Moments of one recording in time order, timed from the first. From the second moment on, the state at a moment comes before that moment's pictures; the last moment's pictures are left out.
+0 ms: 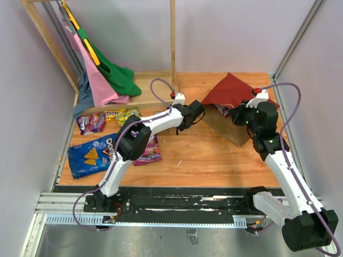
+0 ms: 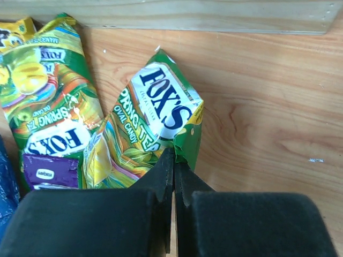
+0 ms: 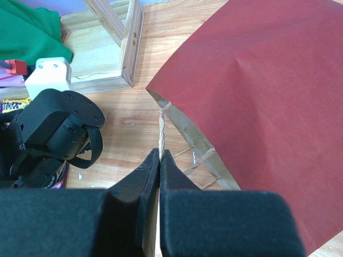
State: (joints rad) left arm -0.80 2.26 1.81 -0.84 -0.99 -0.83; right arm 0.18 0.93 0.82 -0.17 -0.11 0.30
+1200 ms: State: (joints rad) left arm -0.68 1.86 1.30 -0.08 -0.23 -0.42; right arm 0.18 0.96 0.82 -0.17 -0.14 0.30
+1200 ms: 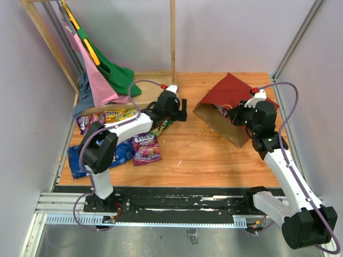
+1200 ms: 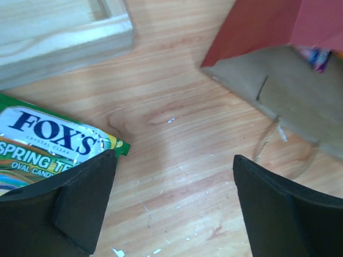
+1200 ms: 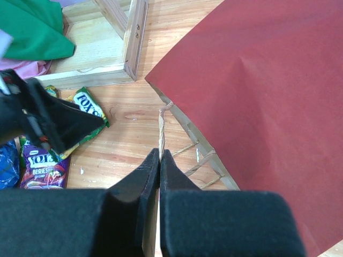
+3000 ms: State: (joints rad) left arm -0.38 1.91 0.94 0.38 0.24 -0.61; right arm 0.18 0.97 0.82 -0.16 -0.16 0.30
